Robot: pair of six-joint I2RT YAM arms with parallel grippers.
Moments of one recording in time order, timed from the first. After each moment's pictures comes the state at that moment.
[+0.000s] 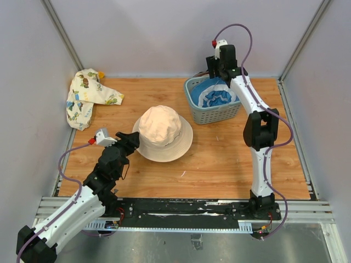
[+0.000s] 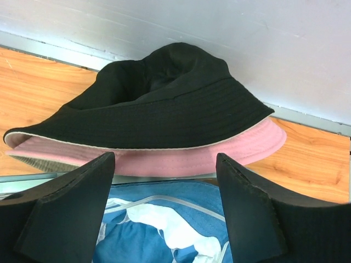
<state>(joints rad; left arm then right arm) -0.58 0.52 0.26 0.10 -0.58 -0.84 0.25 2.26 2.20 -0.41 0.16 -0.14</state>
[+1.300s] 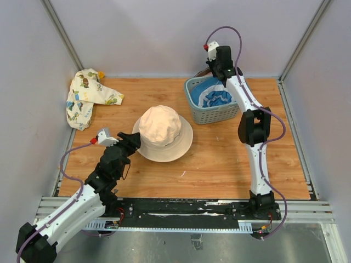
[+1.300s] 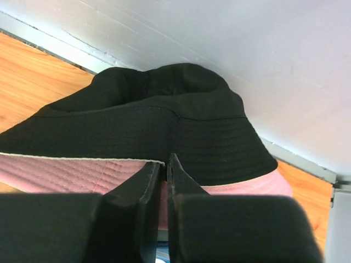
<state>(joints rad) -0.58 0.55 0.25 0.13 -0.57 -0.84 0.25 2.42 2.38 -0.42 0.10 -0.34</state>
